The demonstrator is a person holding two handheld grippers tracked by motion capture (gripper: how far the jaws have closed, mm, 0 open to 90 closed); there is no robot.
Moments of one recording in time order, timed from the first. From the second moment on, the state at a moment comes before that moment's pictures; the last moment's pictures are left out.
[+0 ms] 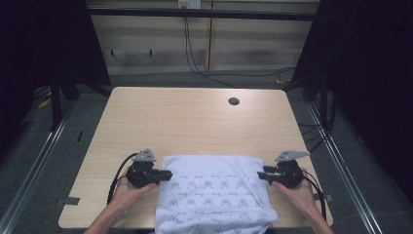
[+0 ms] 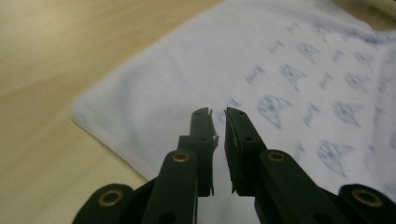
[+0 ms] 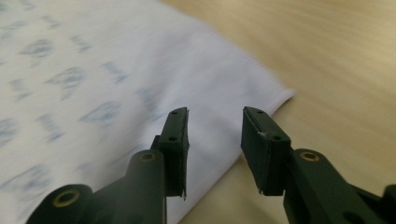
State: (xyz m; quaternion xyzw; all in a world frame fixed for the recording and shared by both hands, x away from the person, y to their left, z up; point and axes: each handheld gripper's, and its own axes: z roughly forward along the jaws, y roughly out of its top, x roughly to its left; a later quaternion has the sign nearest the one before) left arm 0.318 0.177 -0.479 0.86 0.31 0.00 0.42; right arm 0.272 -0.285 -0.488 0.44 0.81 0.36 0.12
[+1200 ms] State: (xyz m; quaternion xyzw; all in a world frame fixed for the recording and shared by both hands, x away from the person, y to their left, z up) left arm 0.365 0.189 -0.506 0.83 0.36 0.01 0.43; right arm 0.308 -0.286 -0.503 0.45 0.81 0.37 0.10
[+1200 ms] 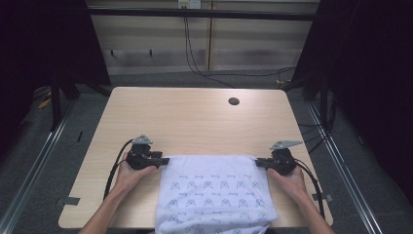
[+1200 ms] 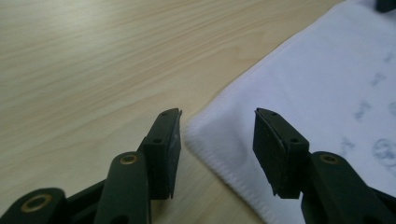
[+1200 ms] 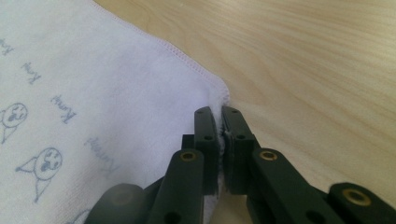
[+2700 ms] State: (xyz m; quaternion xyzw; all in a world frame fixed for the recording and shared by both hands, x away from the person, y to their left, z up) left arm 0.417 0.201 -0.309 0.76 0.30 0.14 0.56; right arm 0.406 -0.297 -0.292 0.42 0.71 0.53 0.20
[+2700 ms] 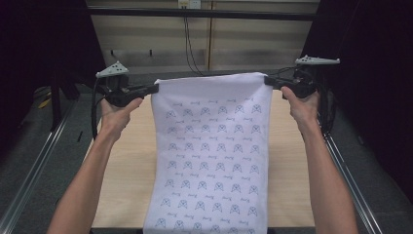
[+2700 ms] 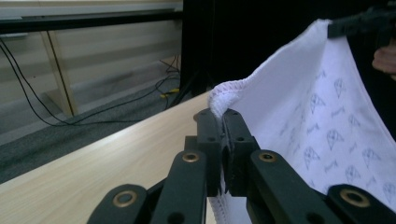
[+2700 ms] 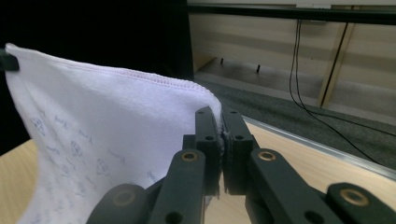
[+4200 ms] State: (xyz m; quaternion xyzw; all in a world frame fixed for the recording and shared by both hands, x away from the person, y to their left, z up) left arm 0.279 0.203 -0.496 0.87 0.29 -0.04 0.38; right arm 0.210 -0.266 -0.490 0.43 0.84 0.34 0.03
